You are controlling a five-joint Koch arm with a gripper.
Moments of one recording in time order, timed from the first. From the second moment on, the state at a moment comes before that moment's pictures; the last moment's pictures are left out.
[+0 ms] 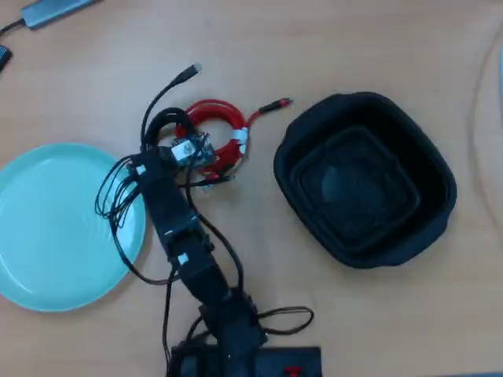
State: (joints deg) arm 61.3 65.8 81.0 66.1 31.6
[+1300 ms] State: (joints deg) arm 61.8 87.7 81.1 69.3 31.7
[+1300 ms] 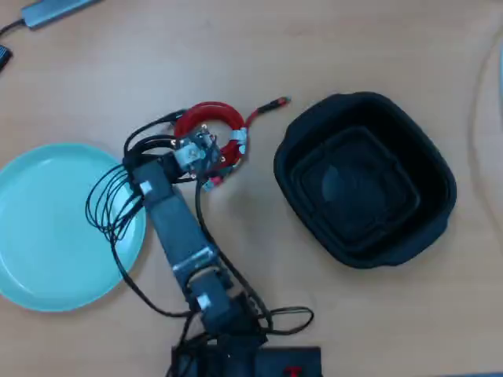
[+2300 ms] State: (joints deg) arm 78.6 125.6 83.7 71.3 15.6
